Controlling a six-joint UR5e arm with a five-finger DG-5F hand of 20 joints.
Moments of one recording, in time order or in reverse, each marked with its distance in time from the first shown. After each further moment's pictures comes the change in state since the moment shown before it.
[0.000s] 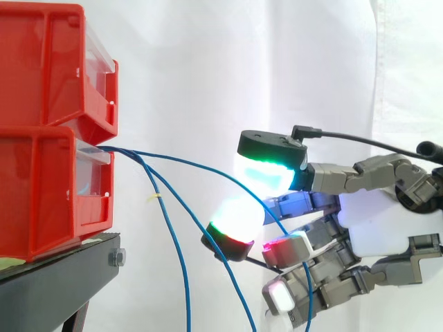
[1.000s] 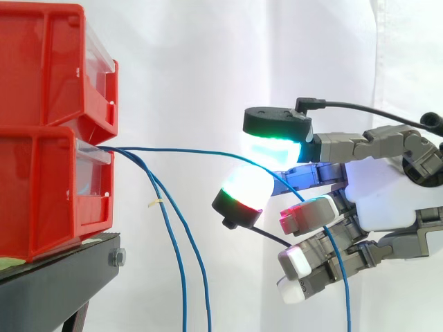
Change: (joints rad) arm 0.008 0.031 0.000 -0.029 0.031 -0.009
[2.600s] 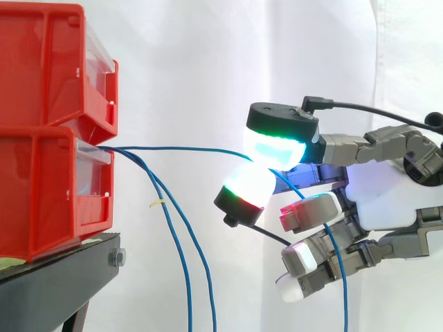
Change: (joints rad) arm 0.005 0.000 -0.001 0.007 0.016 -0.001
